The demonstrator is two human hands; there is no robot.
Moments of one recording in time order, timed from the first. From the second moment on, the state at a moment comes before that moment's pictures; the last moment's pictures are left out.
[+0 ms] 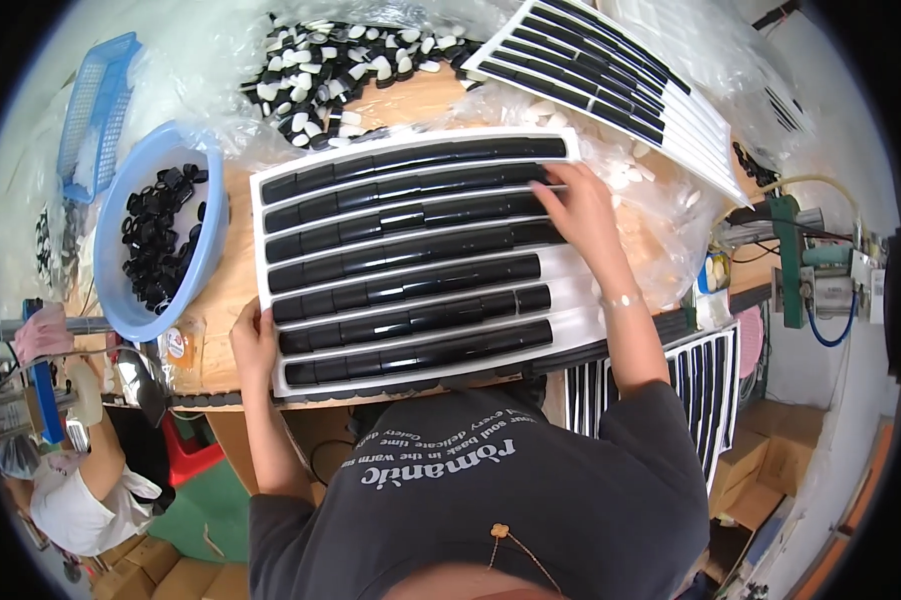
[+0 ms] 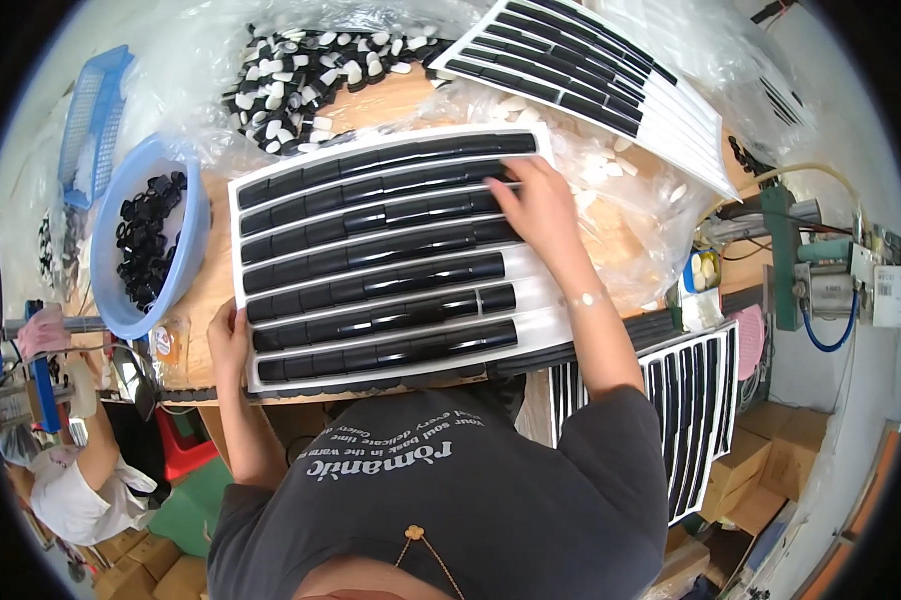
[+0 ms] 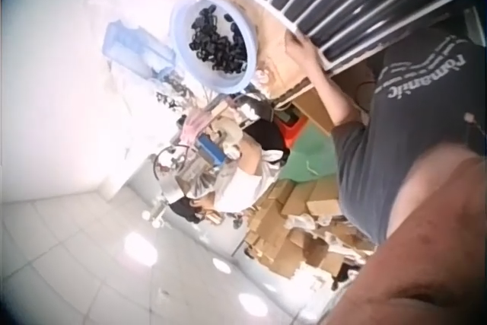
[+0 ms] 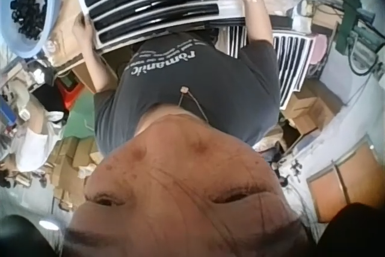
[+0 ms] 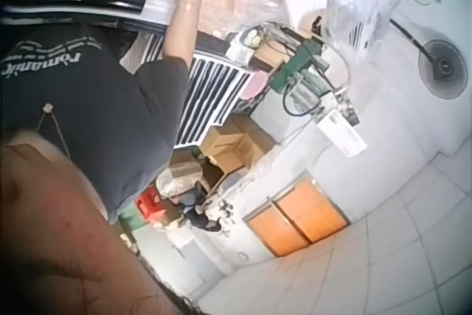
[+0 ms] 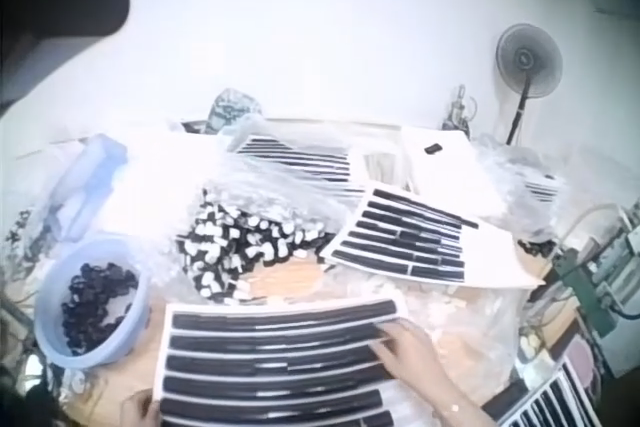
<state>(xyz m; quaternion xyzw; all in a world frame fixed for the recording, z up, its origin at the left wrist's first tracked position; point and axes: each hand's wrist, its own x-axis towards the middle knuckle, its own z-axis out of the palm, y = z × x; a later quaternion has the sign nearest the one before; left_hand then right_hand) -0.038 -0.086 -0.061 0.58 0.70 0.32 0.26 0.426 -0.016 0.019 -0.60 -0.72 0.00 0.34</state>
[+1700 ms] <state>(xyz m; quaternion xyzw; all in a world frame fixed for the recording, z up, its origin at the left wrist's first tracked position) -0.059 -0.062 0.006 0.93 0.36 0.04 0.02 0.260 0.181 -0.031 -0.44 -0.69 0.39 0.42</state>
